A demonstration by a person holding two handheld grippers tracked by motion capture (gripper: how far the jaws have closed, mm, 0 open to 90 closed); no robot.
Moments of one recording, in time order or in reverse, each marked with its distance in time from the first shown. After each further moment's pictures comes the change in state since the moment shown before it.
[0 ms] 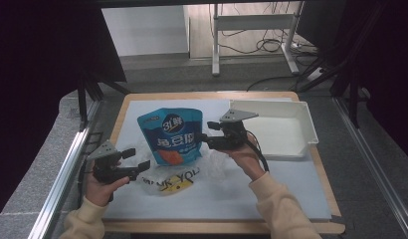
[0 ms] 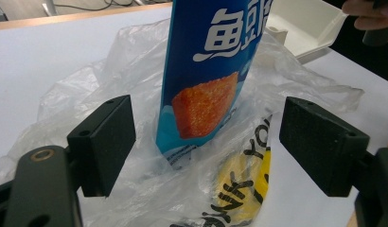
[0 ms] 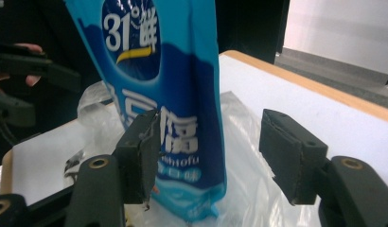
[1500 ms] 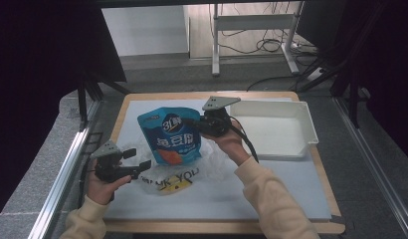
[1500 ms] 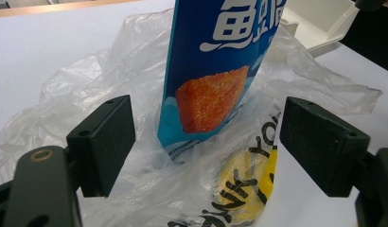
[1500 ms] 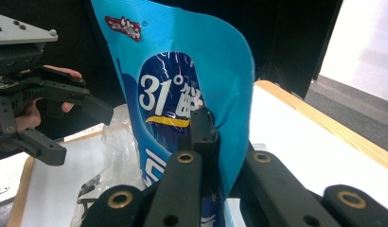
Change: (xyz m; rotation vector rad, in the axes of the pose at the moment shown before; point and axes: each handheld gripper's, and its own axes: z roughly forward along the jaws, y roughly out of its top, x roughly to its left) left arm 0.003 0.000 0.007 0.033 0.011 -0.015; right arm 0.002 0.038 0.036 -0.036 0.150 -0.115
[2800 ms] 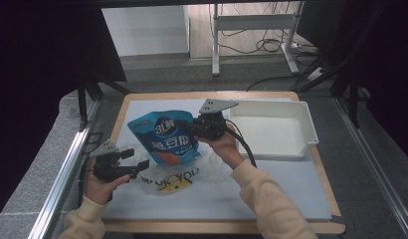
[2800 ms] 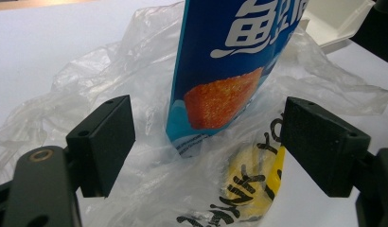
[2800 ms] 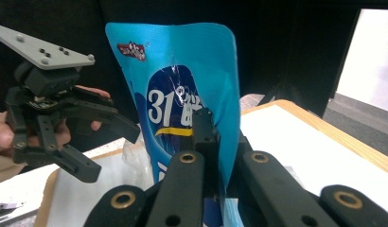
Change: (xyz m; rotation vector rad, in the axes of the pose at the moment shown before) left arm 0.004 -0.001 -0.001 0.020 0.024 -0.015; right arm 0.016 0.001 0.005 -0.086 0.058 0.015
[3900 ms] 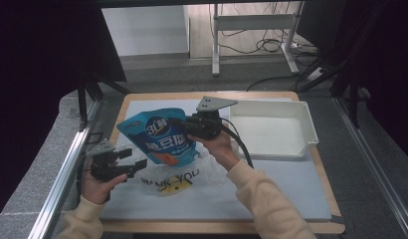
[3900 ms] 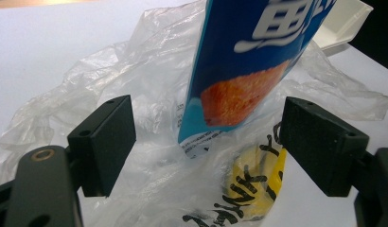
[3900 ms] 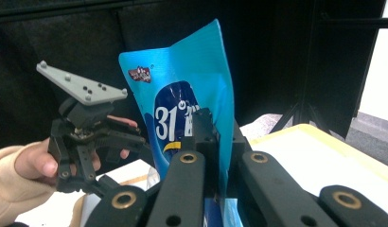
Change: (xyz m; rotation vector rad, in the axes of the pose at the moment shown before) left arm 0.003 0.001 -0.006 -0.005 -0.002 -0.021; right arm 0.016 0.018 0.001 -0.082 0.057 0.031
